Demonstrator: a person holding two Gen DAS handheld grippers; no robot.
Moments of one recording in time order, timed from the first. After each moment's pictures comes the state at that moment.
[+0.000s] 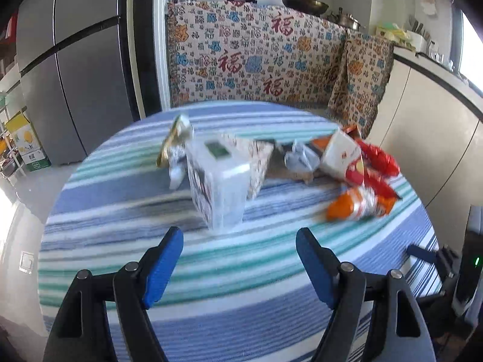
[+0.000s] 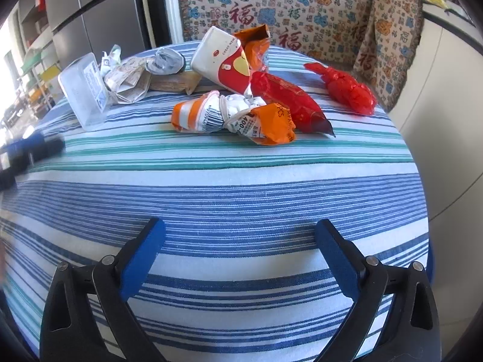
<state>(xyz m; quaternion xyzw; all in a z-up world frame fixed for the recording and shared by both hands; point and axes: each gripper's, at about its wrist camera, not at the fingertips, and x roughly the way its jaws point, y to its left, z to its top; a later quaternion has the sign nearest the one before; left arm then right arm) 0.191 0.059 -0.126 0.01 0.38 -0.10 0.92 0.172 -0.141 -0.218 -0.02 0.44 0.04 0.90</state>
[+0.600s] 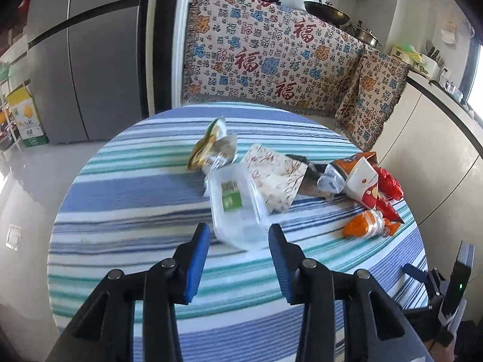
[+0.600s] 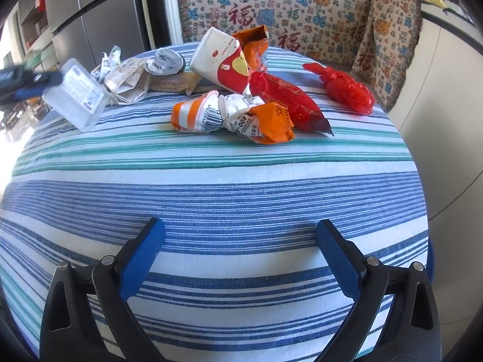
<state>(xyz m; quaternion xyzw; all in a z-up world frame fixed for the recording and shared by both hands) 0.193 0.123 -0.127 -0.05 0.41 -0.10 0.91 0.171 -0.141 -0.219 -0.02 0.43 0.04 0.90</state>
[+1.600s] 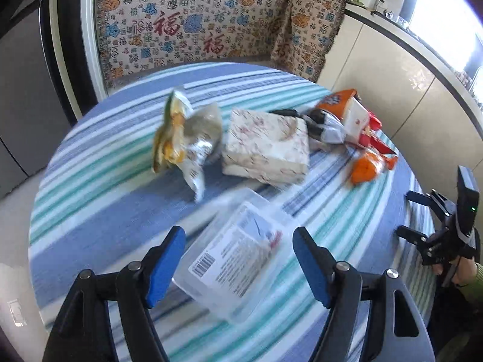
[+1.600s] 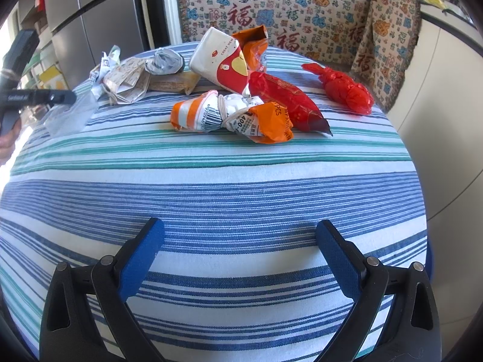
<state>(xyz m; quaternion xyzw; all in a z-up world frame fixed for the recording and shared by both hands) 0.265 0.138 -0.156 0.05 0.48 -0.31 0.82 0.169 -0.141 -0.221 -0.02 0.43 0.03 0.90</state>
